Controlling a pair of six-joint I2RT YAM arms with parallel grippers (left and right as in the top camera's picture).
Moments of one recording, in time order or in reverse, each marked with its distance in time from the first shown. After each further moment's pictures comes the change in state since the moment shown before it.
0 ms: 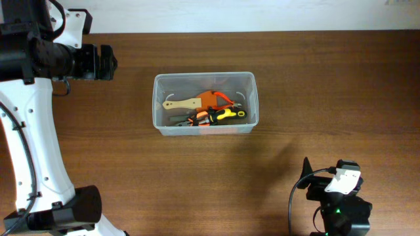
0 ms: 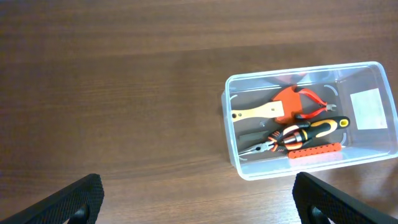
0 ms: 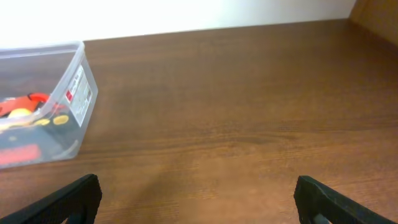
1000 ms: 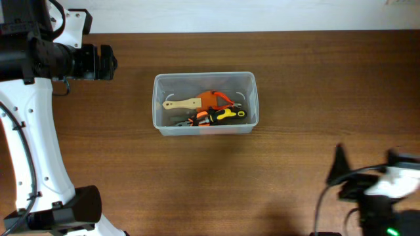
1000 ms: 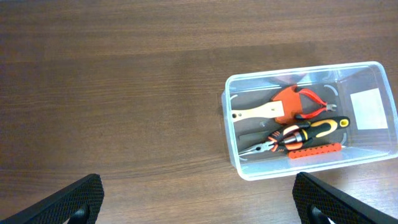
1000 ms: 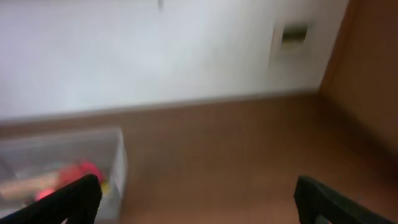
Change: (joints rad) left arm 0.000 0.000 0.000 0.000 0.000 0.000; right arm 0.018 0.281 0.585 -0.192 0.014 0.000
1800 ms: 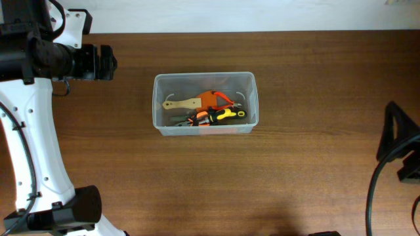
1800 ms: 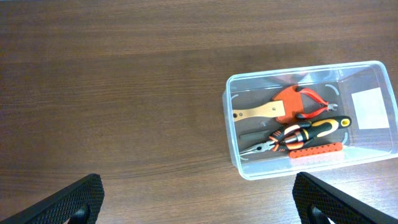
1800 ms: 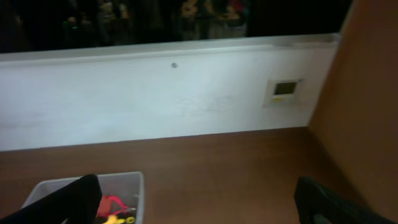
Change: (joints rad) left arm 0.000 0.000 0.000 0.000 -0.003 0.003; right arm 0.123 0.716 1.282 -0.557 0.108 0.000
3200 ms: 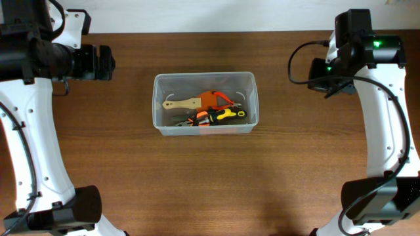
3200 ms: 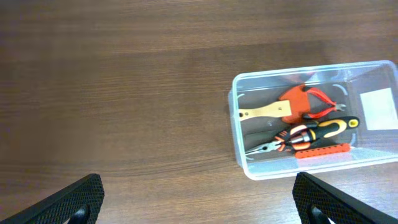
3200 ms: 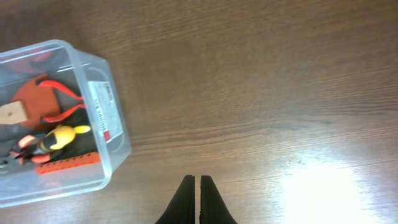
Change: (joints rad) left arm 0.000 0.000 0.000 0.000 -0.016 0.000; right arm -0.101 0.821 -0.100 -0.106 -0.221 0.146
